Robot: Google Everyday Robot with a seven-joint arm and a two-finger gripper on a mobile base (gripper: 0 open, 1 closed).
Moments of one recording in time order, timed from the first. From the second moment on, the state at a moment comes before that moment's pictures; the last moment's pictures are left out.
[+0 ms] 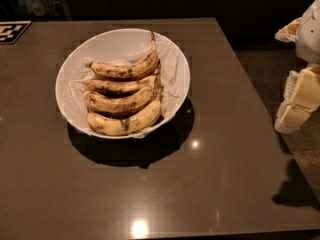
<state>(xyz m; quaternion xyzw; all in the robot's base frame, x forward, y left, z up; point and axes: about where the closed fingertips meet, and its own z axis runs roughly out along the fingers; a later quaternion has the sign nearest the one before) 0.439 -0.214 0.985 -0.60 0.78 -0.05 0.17</state>
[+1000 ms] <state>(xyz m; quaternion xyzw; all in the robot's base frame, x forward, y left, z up) 0.449 -0.195 0.993 -0.63 0.76 -0.06 0.16</state>
